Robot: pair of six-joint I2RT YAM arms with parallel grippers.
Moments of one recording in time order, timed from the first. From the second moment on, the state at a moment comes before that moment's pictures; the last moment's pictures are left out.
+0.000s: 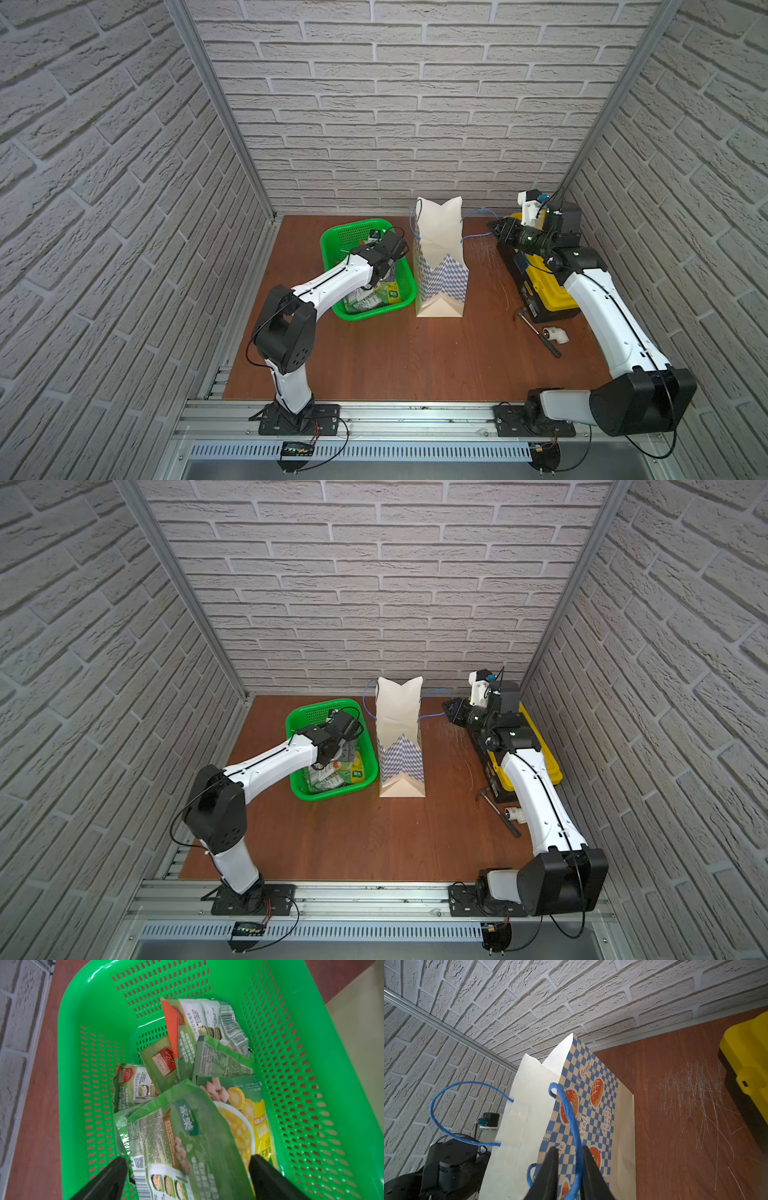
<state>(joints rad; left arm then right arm) -0.52 1.78 1.40 -0.78 -0.50 -0.54 0.00 1.33 1.32 -0.47 -0.45 0.51</state>
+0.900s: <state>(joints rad) -0.56 1.55 1.41 -0.89 -0.54 -0.50 0.00 1.32 1.31 -0.46 -0.45 0.52</state>
